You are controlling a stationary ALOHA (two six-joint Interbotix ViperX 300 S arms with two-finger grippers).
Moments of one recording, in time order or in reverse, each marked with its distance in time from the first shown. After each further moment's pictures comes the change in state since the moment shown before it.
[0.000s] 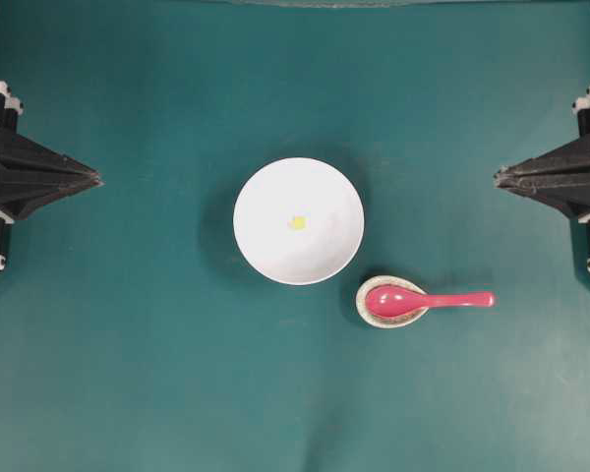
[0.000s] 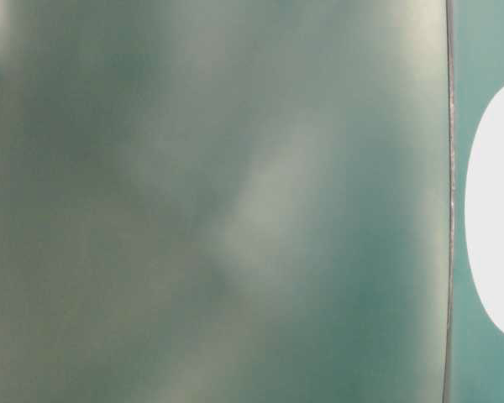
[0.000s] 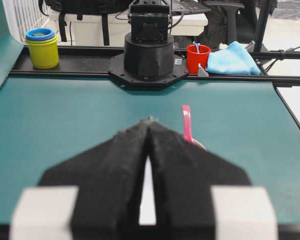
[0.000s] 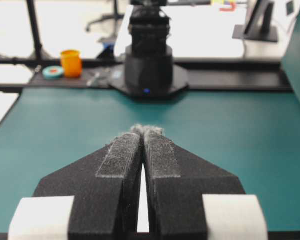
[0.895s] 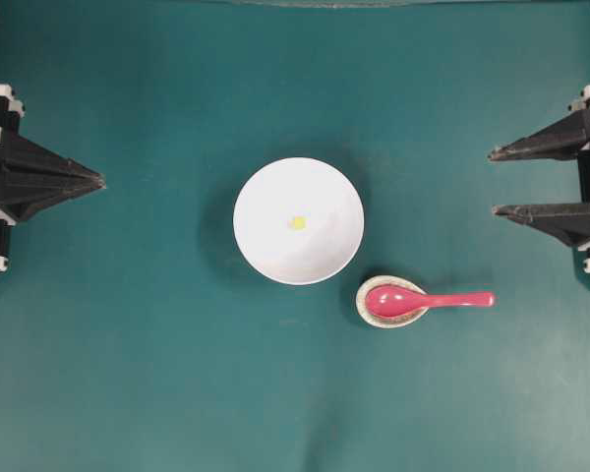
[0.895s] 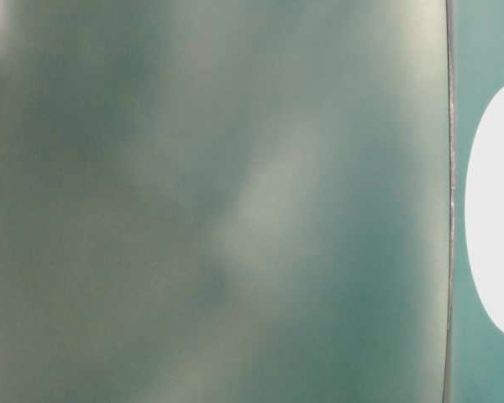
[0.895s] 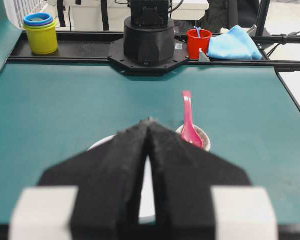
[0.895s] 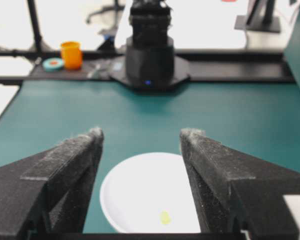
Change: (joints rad) left arm 0.000 0.005 -0.003 0.006 0.044 0.000; right arm 0.000 0.015 0.000 0.002 0.012 0.008
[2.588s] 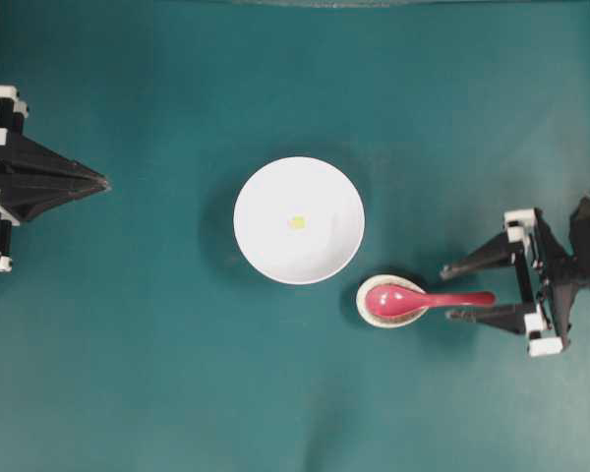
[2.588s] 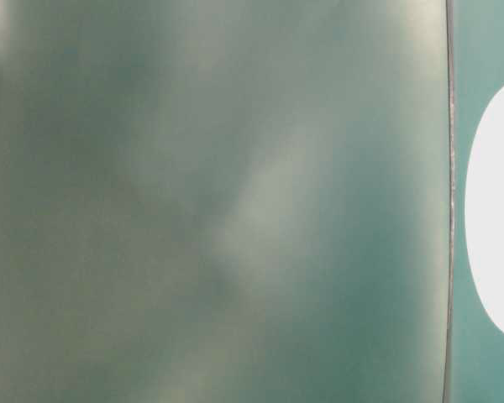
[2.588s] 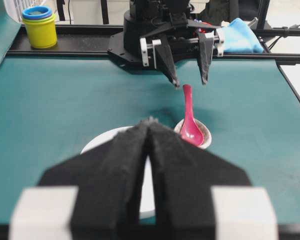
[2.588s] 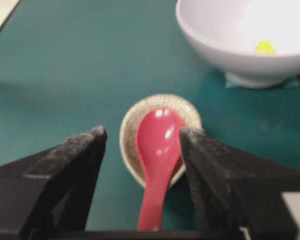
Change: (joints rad) left arm 0.000 0.018 0.000 0.003 0.005 0.003; right arm 0.503 0.948 0.232 0.419 -0.968 0.084
